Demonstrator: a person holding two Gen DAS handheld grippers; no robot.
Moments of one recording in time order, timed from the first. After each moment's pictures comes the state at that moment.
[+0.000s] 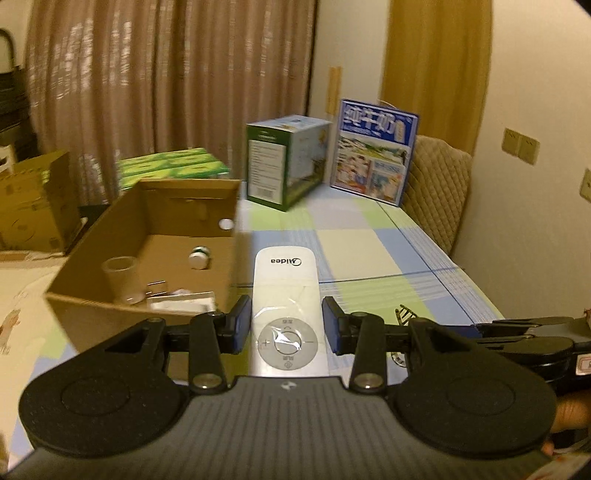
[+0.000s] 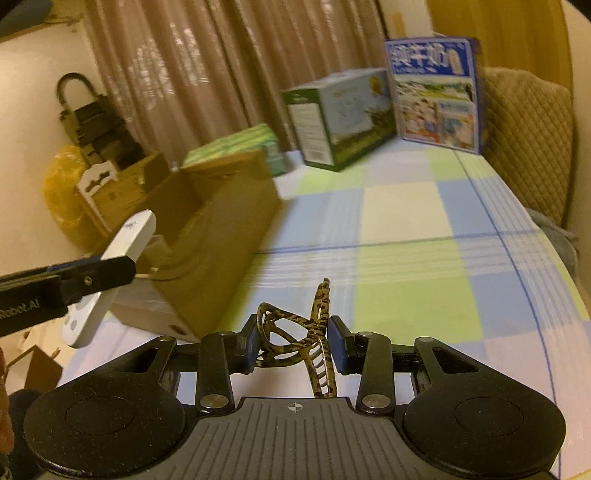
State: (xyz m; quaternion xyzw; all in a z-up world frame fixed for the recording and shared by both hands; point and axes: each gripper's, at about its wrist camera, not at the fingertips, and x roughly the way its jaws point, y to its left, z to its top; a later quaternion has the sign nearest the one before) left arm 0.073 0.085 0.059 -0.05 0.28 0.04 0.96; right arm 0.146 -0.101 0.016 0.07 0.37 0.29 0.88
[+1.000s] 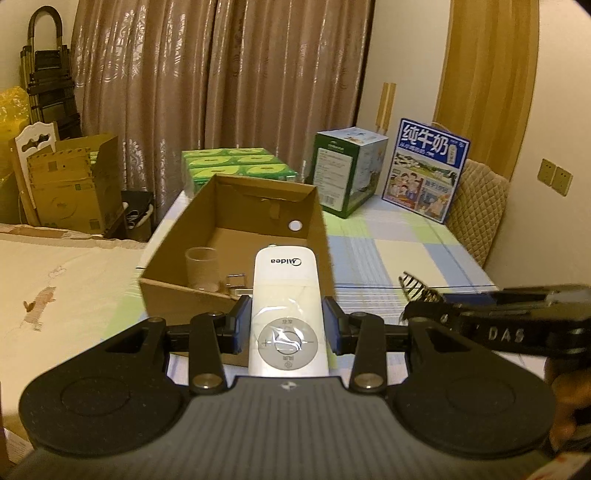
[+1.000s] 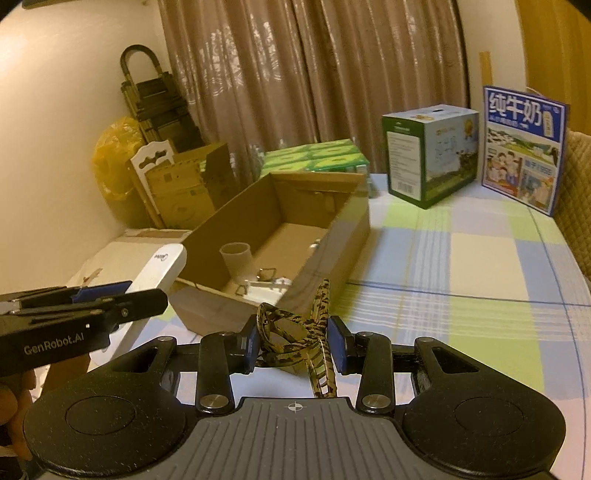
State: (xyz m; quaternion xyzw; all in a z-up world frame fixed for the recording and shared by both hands) left arm 0.029 0.174 0.069 -0.08 0.28 0.09 0.95; right arm 0.133 -0.001 0.056 0.01 0.34 0.36 0.87
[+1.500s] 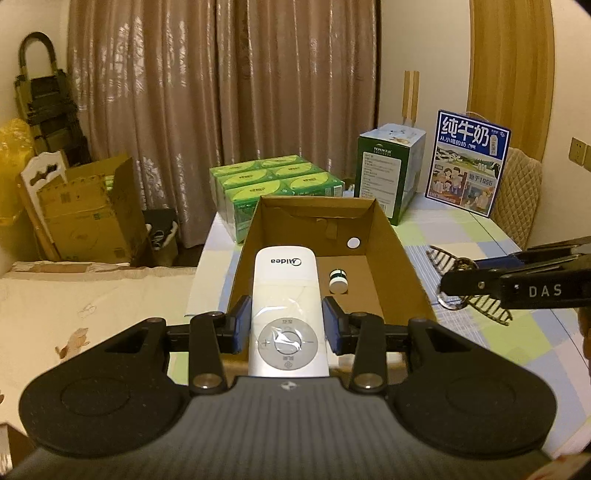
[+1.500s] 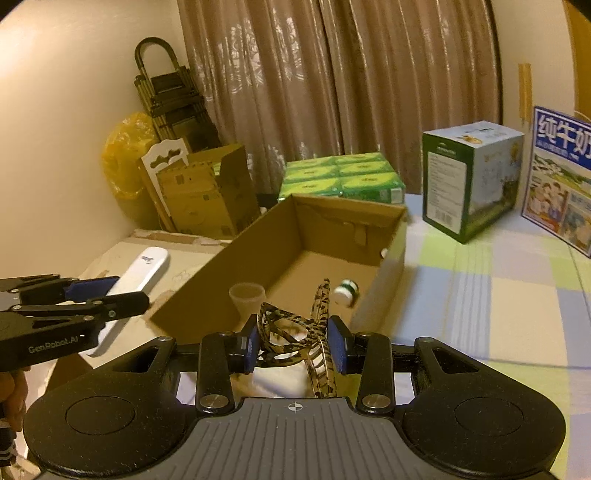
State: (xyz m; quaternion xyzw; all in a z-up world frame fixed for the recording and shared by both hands) left arm 0.100 0.263 0.077 -0.02 0.30 0.10 0.95; right arm 0.208 0.075 0.065 0.00 0.33 0.39 0.86
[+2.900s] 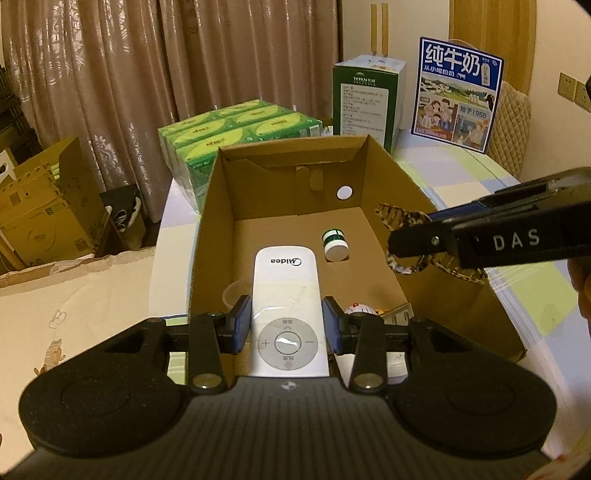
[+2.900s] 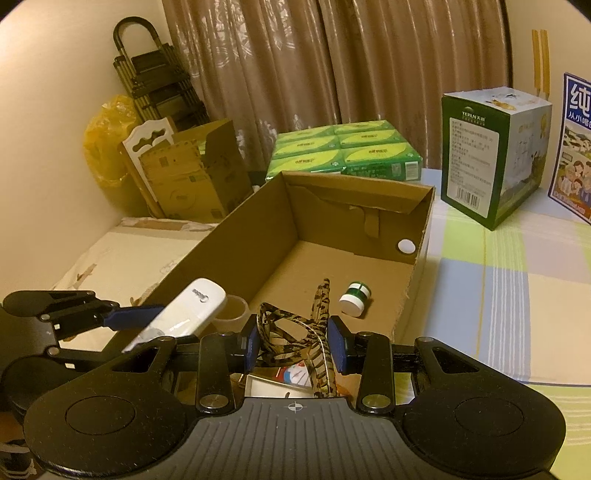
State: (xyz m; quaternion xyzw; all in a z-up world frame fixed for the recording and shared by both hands) left arm 0.192 0.285 0.013 0.02 0.38 0.04 0.93; right arm 0.275 0.138 0.023 -0.01 0.37 0.38 0.84
